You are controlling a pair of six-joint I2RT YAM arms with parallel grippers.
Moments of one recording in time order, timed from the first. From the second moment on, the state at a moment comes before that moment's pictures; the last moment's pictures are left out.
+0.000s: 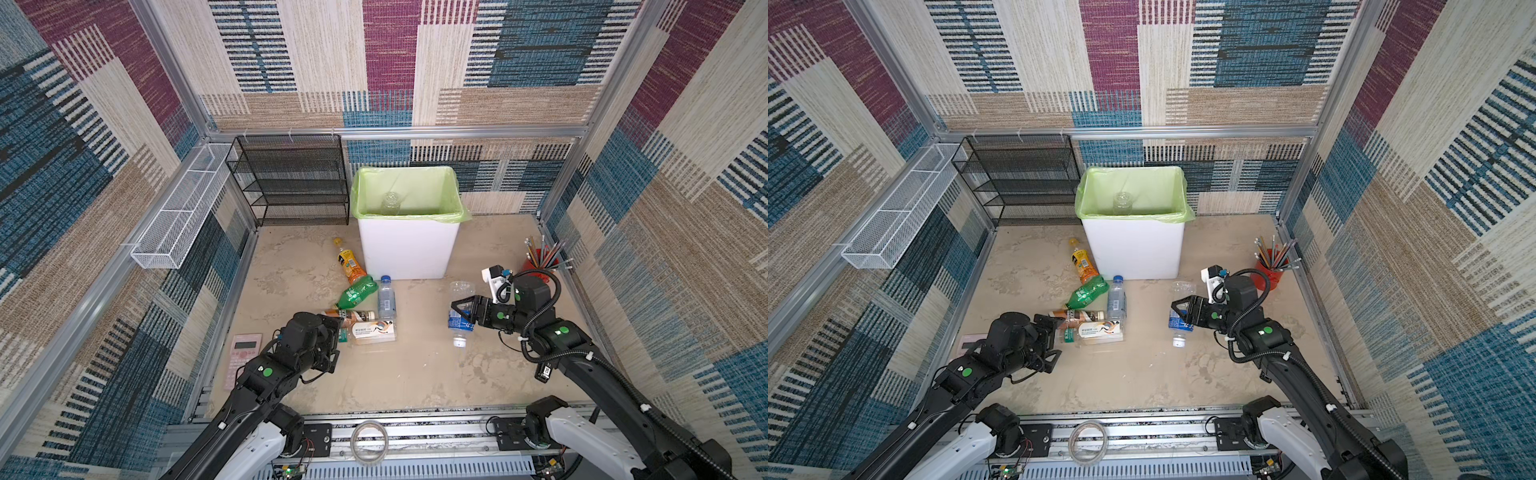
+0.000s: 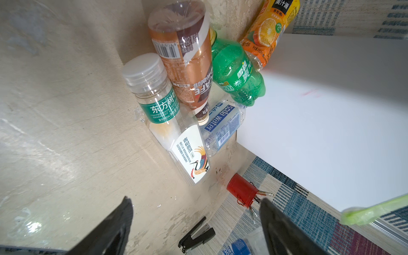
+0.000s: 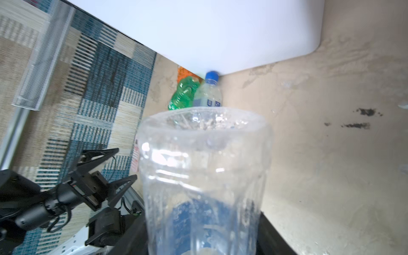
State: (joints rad) left arm -0.51 0.67 0.58 -0.64 0.01 -1.76; right arm 0.31 0.88 0.68 -0.33 -0.54 0.65
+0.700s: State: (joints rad) left arm -0.51 0.69 0.62 -0.64 0.01 -1.76; right arm 0.27 1.45 1.64 0.03 -0.53 0.85
